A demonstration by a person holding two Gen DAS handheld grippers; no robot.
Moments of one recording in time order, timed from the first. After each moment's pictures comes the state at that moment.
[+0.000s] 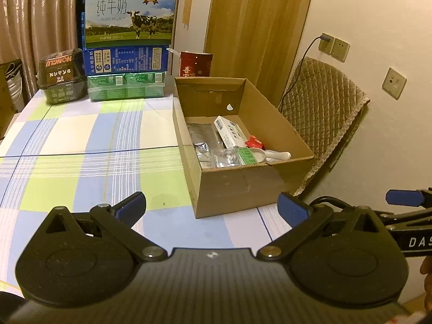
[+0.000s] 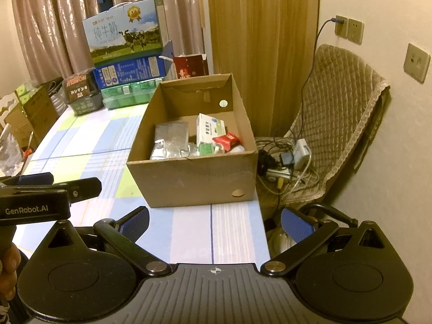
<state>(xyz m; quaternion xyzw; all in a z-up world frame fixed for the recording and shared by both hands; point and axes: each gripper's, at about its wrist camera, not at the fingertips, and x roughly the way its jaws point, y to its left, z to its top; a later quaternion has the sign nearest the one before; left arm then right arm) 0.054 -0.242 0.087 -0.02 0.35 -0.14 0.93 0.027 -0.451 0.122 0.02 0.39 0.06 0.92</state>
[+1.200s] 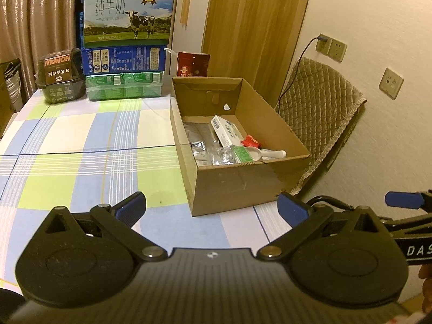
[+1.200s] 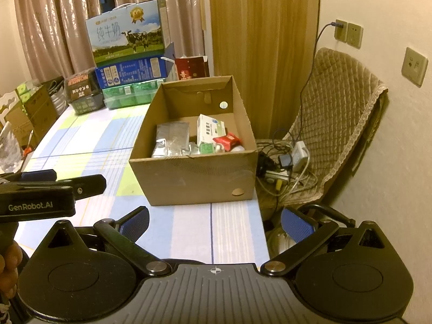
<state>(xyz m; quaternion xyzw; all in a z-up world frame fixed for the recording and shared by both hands) 0.048 -0.244 0.087 -0.03 0.35 -0.14 0.93 0.017 -0.445 0.124 0.01 0.38 0.05 0.92</state>
